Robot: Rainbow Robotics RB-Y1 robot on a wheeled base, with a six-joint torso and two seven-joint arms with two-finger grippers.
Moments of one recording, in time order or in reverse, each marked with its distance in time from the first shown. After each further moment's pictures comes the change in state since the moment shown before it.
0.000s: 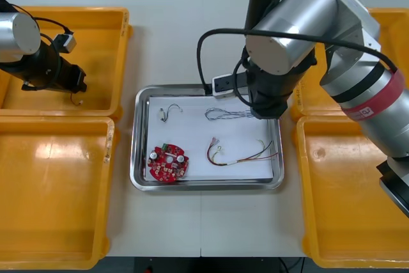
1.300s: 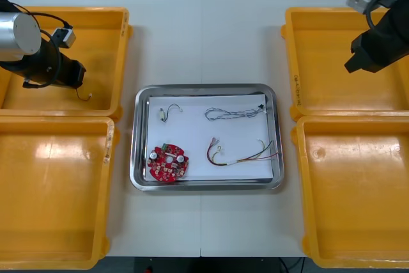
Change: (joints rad) right arm 0.143 -0.313 -0.522 -0.093 -0.198 0.059 -0.687; left arm 0.005 0.000 0.000 -0.017 -0.016 -0.053 0.000
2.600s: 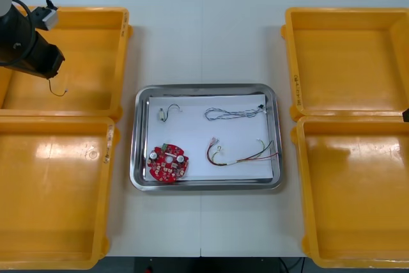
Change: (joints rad) right arm 0.429 -0.055 -0.282 -0.152 0.021 0.000 -0.316; left arm 0.025 0.000 0.171 -0.414 -0.164 0.528 0.000
